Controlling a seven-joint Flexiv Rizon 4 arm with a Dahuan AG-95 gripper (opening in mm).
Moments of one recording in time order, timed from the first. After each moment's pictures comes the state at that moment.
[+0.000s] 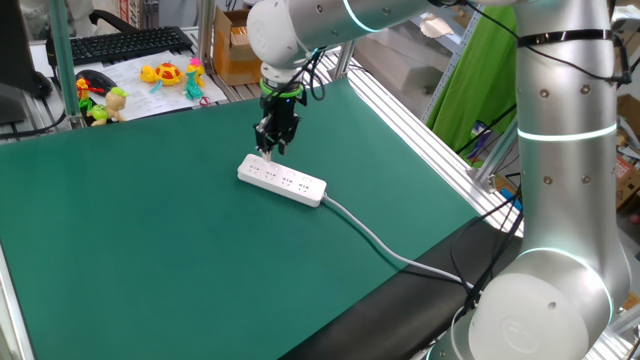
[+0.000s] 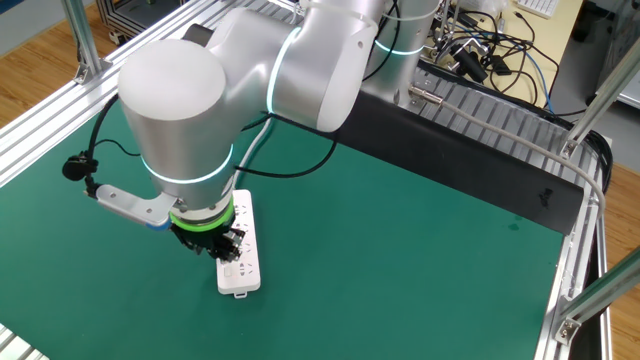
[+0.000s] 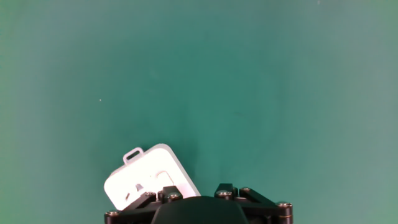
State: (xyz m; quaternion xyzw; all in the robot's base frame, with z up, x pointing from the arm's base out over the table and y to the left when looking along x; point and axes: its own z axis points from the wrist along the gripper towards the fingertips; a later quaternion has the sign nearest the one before) arm 0.635 -0.058 0.042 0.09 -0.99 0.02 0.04
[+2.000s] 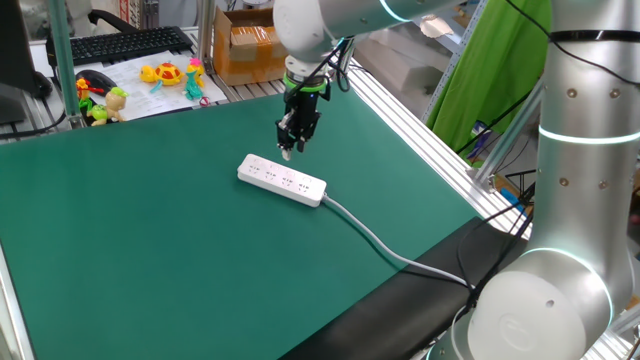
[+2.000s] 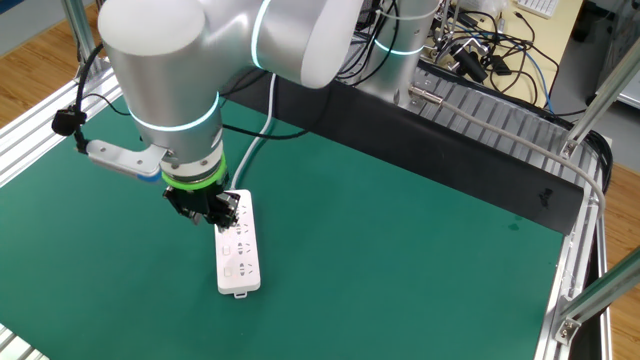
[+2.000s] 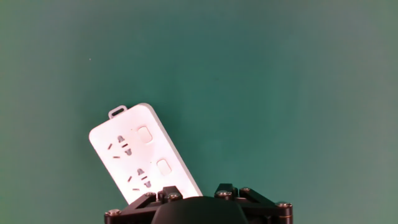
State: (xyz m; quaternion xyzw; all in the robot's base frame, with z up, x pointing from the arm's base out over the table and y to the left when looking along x) arm 0.604 -0.085 0.067 0.12 -0.99 0.00 0.04
